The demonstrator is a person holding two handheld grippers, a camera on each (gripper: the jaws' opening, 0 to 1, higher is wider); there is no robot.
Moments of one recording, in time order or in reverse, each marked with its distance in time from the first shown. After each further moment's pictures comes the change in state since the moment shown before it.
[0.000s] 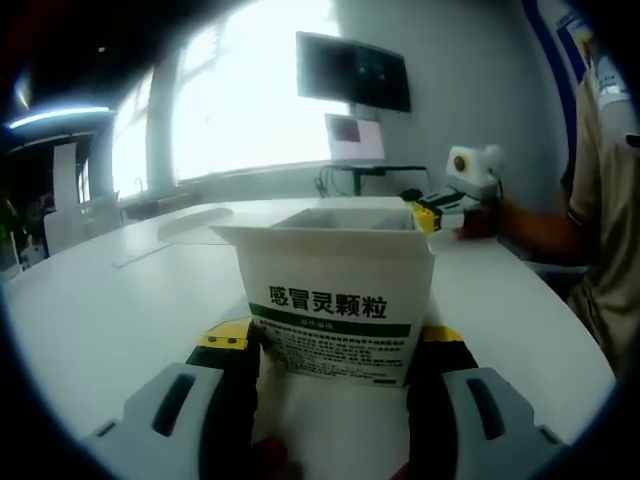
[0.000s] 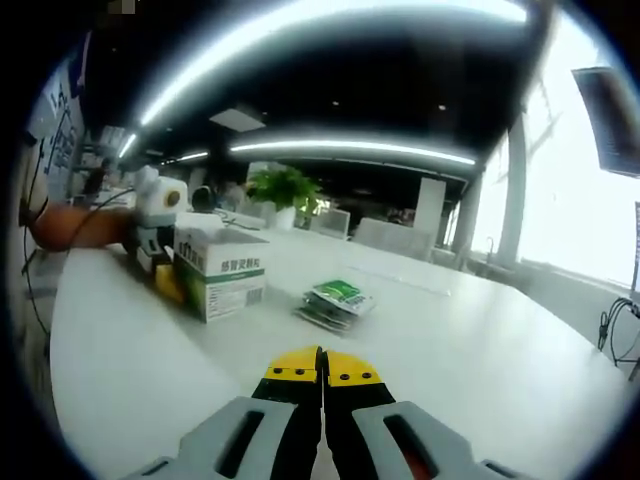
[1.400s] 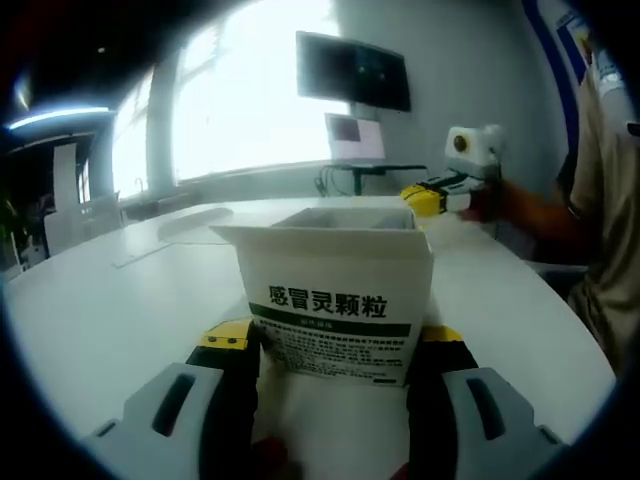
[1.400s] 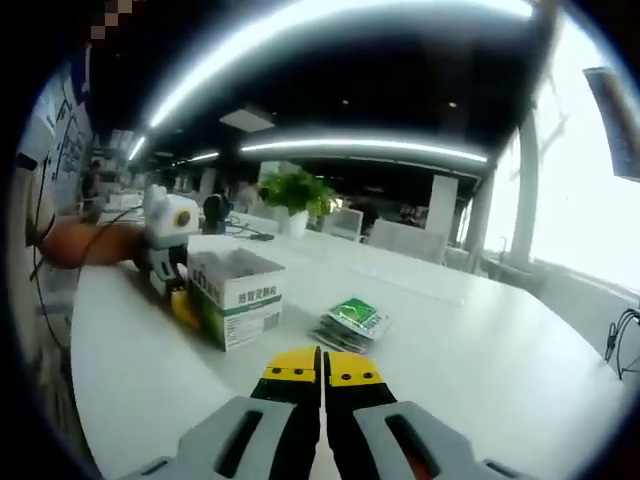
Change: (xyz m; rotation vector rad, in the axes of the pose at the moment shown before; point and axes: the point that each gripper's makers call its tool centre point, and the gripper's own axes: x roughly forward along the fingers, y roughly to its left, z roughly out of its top) left arm 0.000 0.000 -0.001 0.002 0.002 0.002; right arm 0.003 0.012 0.033 0.005 0.007 0.062
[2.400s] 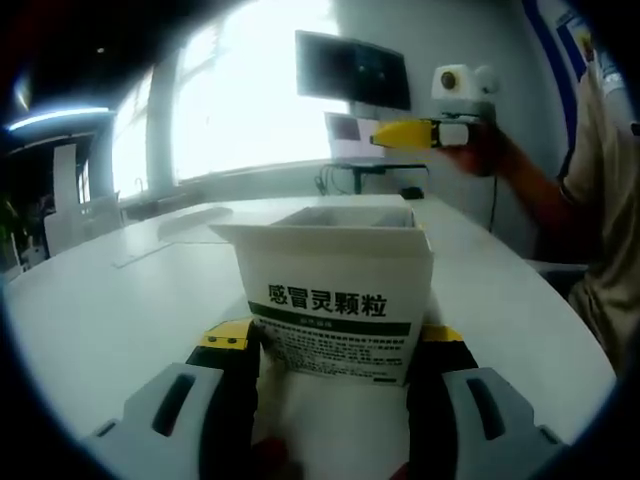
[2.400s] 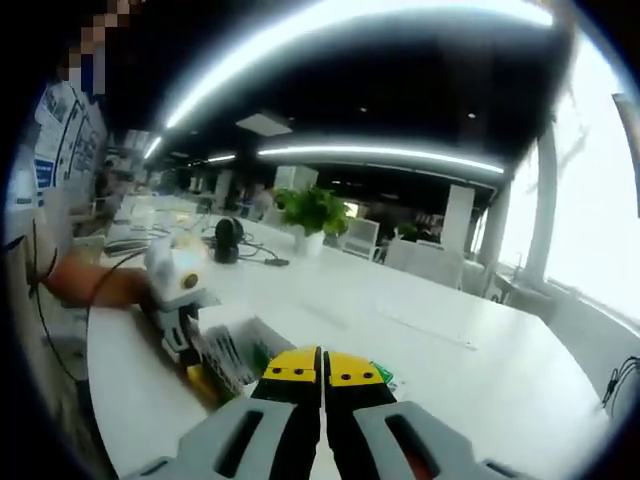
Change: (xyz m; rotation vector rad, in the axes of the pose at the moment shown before) left arm 0.000 0.000 -0.001 0.002 0.005 0.001; right arm 0.028 0.016 0.082 -0.034 -0.013 0.060
